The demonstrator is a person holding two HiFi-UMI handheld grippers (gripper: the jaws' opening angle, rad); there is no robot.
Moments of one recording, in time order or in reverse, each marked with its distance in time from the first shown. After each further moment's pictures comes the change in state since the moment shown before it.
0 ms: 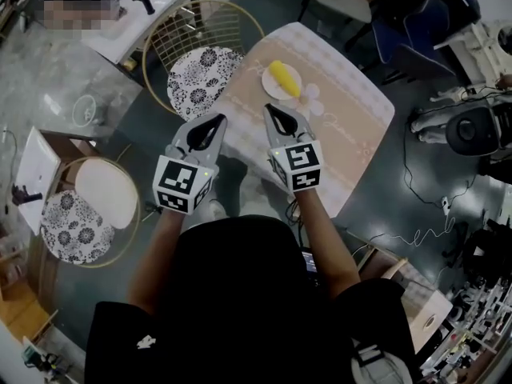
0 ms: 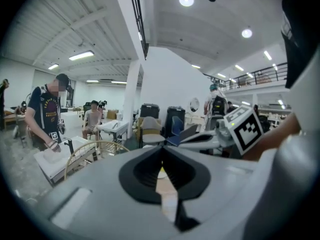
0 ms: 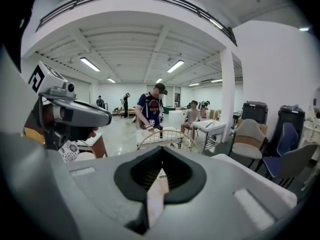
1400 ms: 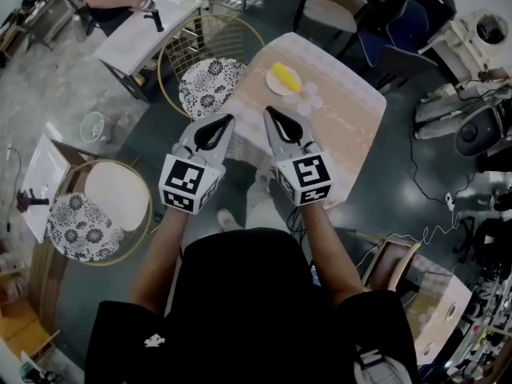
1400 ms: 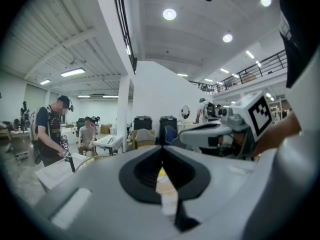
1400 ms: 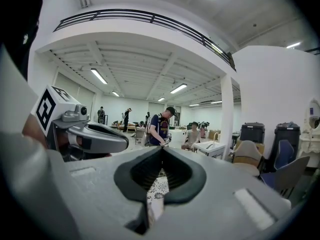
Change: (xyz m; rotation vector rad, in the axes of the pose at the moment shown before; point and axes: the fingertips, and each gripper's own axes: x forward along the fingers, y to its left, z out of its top) left arm -0.108 -0.051 0.023 0.126 -0.137 -0.059; right arm -0.110 0.107 0.070 -0.073 -0.235 -0.047
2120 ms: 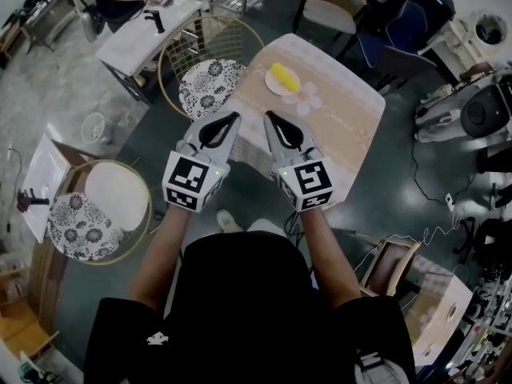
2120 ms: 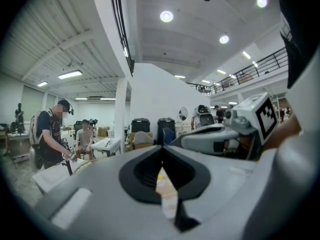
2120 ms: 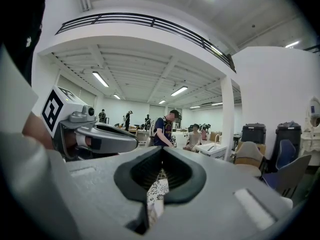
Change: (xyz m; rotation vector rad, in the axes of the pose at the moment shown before) left arm 0.003 -0.016 0.011 0.023 -0.021 -0.020; right arm -0.020 0.009 0.003 0.010 -0.029 0.015
